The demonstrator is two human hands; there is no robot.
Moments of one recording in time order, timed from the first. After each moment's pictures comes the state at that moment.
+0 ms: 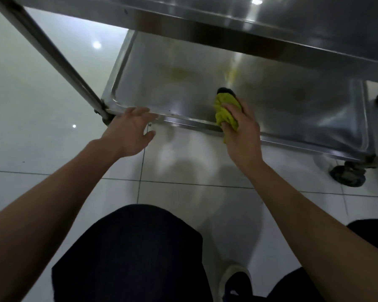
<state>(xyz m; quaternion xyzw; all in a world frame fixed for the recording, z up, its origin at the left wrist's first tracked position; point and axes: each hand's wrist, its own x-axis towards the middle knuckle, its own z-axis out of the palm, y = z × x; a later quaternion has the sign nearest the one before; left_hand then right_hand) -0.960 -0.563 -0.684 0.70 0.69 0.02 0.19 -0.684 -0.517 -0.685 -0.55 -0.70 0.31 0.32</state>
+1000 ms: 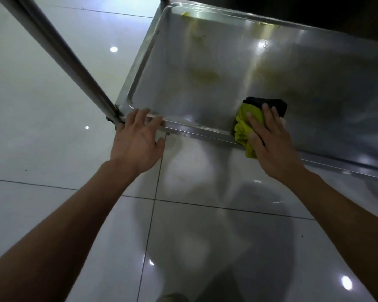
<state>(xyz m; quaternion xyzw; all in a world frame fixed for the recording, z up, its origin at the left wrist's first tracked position) -0.995 -0.550 -0.759 0.64 0.76 0.05 0.09 -0.680 -0.455 -0.779 -0.51 -0.83 0.18 0.12</state>
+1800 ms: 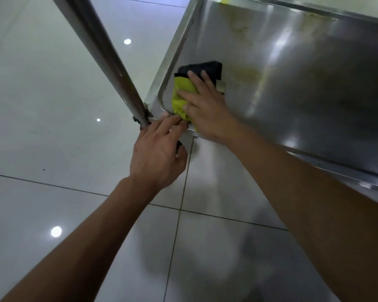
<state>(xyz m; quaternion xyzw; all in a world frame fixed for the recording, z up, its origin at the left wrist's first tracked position) -1.030 -0.564 -0.786 0.66 0.73 0.14 0.06 -0.927 -0.418 -0.784 -0.39 -0.89 0.25 0.06</state>
